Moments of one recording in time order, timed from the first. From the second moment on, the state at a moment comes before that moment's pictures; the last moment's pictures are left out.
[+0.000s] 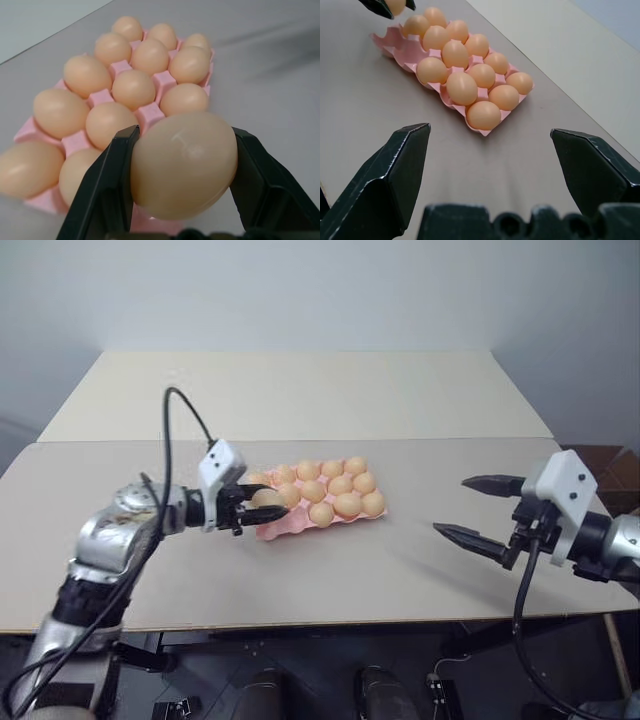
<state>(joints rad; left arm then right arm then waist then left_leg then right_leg) -0.58 0.70 -0.12 -0.07 -0.43 0.71 -0.97 -0.09 -0.95 -0.39 -0.64 0.63 0.71 0.80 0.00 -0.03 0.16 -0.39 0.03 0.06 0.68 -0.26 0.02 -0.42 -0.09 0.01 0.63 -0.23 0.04</state>
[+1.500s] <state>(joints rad) -0.01 0.89 0.59 -0.19 -0.51 0.55 -1.03 -0.22 -0.94 -0.24 -0.48 0.60 0.62 0.90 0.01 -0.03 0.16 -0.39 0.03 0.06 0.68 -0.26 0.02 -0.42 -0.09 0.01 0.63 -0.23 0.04</state>
